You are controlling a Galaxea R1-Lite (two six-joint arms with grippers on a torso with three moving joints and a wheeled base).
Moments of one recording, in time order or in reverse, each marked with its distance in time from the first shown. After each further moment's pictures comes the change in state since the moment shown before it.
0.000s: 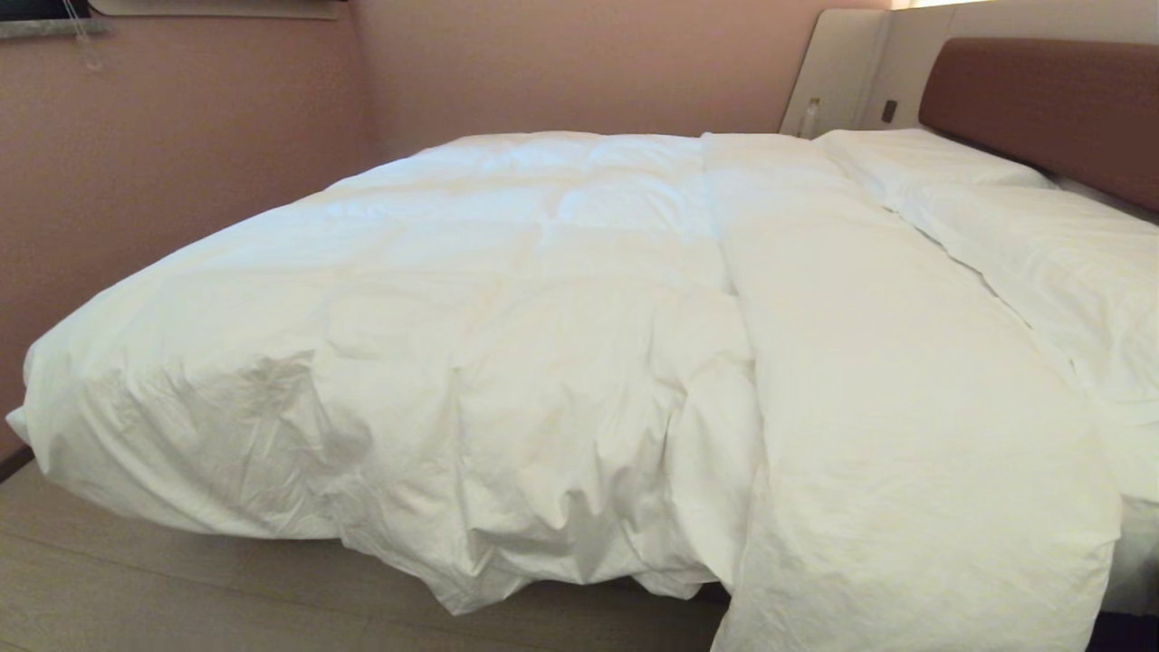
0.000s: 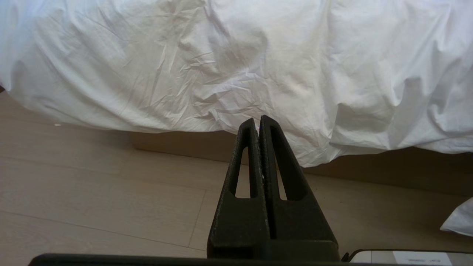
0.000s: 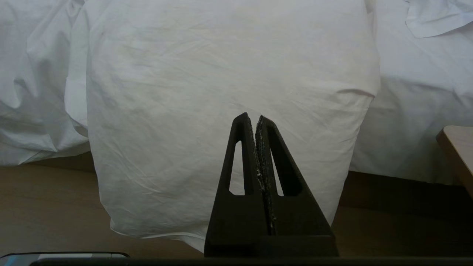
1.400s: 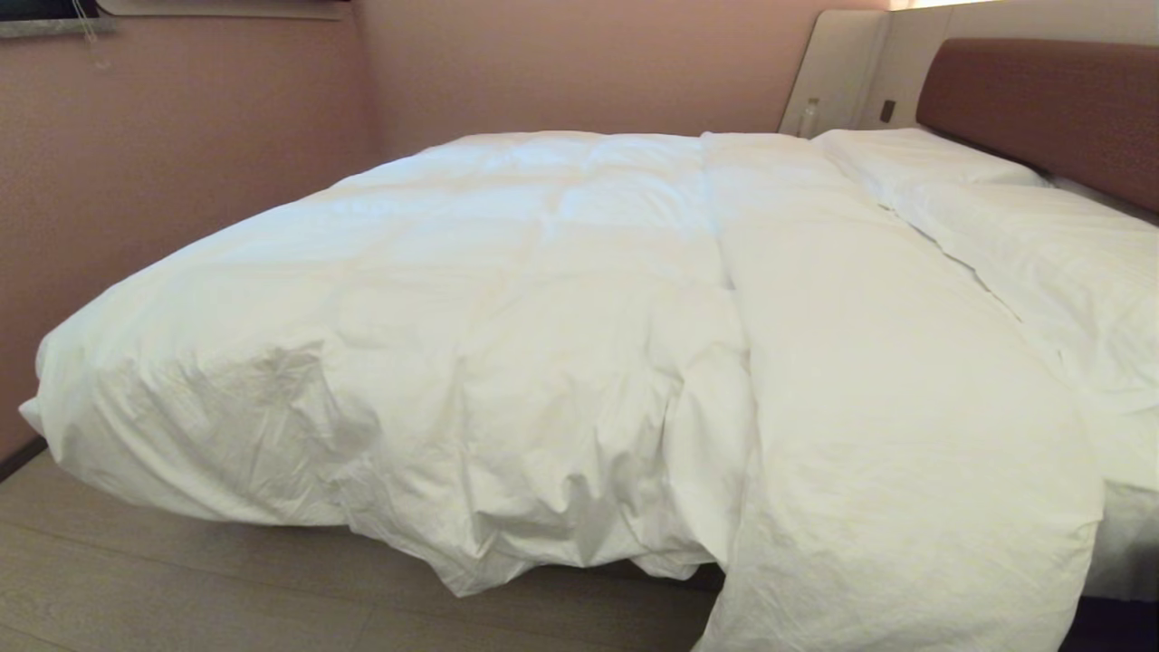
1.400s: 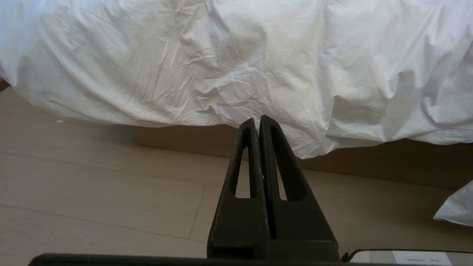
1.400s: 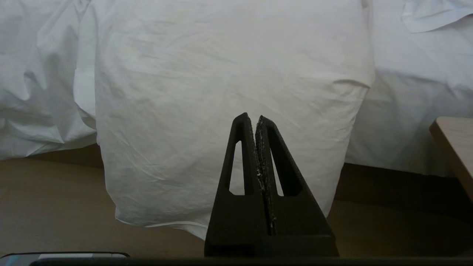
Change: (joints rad) left arm 0.000 0.000 0.001 -0.002 -0.002 0.000; right arm 0.000 0.000 0.000 0.000 -0.002 0.001
